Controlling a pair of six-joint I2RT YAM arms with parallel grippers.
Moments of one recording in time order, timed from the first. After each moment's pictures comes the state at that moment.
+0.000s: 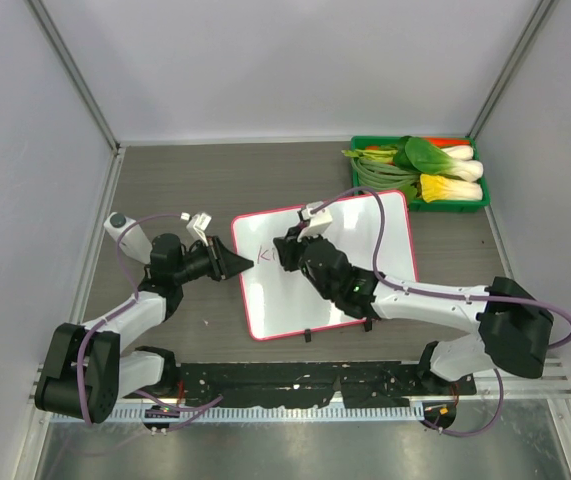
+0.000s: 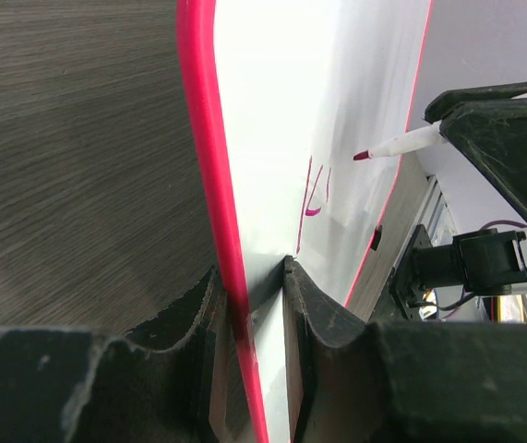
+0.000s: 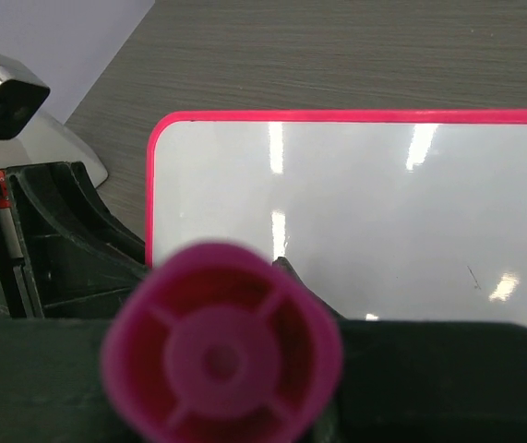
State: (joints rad) left arm -0.21 1.17 0.34 0.50 0.76 -0.60; right arm 1.06 1.37 0.79 0.38 0.52 0.44
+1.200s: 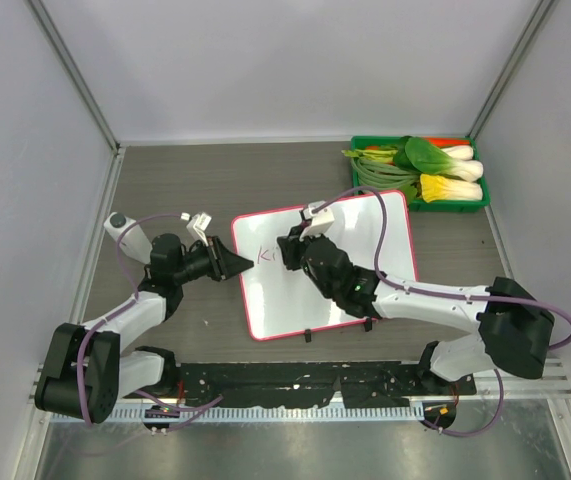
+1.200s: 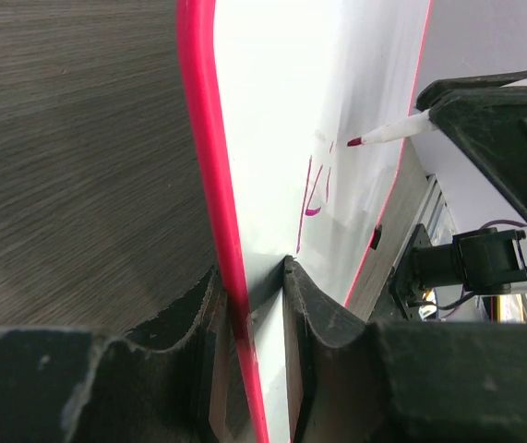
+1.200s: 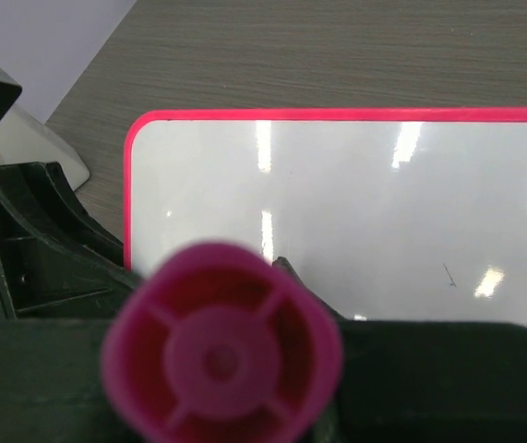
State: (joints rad) left arm -0.21 1.17 0.34 0.50 0.76 -0.60; right arm 1.05 1.37 0.78 0.37 0.53 0.42
